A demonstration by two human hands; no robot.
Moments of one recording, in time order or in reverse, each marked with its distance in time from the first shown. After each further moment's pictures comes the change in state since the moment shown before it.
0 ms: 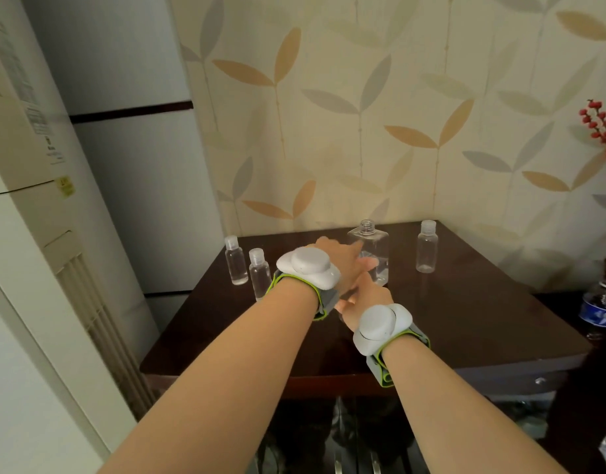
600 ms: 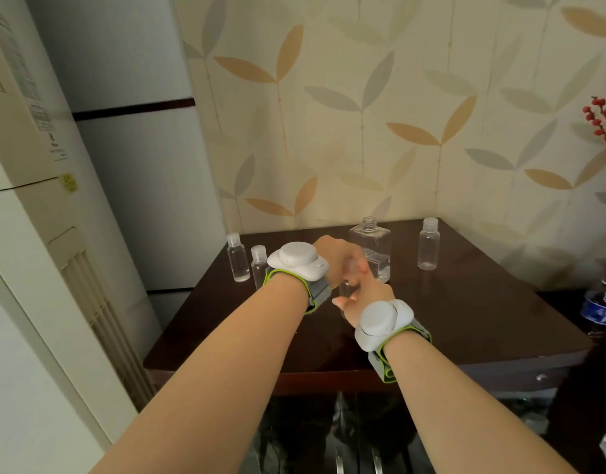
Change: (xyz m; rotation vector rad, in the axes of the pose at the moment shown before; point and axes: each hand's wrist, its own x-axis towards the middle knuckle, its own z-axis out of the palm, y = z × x) left_hand -0.007 -0.009 -0.004 -0.320 -0.024 0.143; right_hand -0.007 -0.009 -0.004 0.006 -0.003 0.063
